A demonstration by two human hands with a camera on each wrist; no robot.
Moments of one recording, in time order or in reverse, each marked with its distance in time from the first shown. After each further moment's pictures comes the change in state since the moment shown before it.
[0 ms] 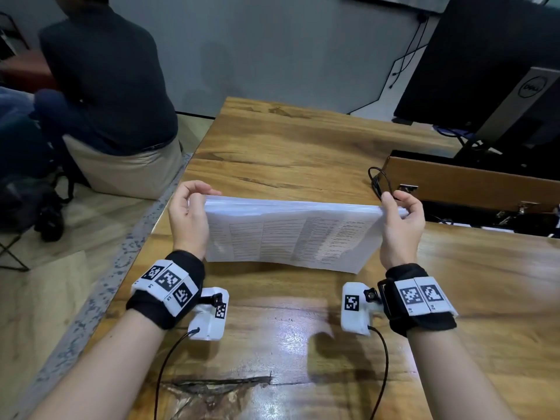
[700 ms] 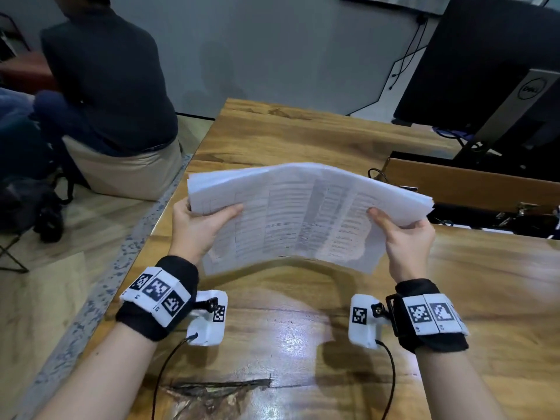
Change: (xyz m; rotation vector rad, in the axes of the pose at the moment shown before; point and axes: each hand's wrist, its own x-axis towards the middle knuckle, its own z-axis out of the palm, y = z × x) left_hand 0.000 -0.007 -0.006 0.001 -0.183 -0.086; right_hand -0.007 0.000 -0.019 0.084 -0.142 0.014
